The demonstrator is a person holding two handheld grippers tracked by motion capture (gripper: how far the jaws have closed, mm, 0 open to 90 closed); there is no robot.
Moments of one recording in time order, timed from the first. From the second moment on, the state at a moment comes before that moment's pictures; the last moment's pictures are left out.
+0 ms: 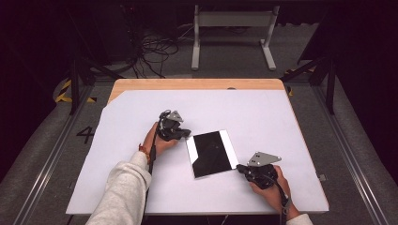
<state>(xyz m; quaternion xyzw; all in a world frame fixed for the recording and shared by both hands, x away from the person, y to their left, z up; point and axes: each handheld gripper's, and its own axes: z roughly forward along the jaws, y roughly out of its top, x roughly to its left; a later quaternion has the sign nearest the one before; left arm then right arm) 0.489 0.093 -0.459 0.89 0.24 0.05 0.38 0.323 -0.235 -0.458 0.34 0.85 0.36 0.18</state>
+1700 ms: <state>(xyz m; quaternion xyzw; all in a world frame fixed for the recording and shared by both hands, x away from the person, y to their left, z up) 0.389 0.117 -0.458 0.91 0.18 0.03 0.36 0.381 -0.233 -0.457 0.37 0.83 0.35 0.22</state>
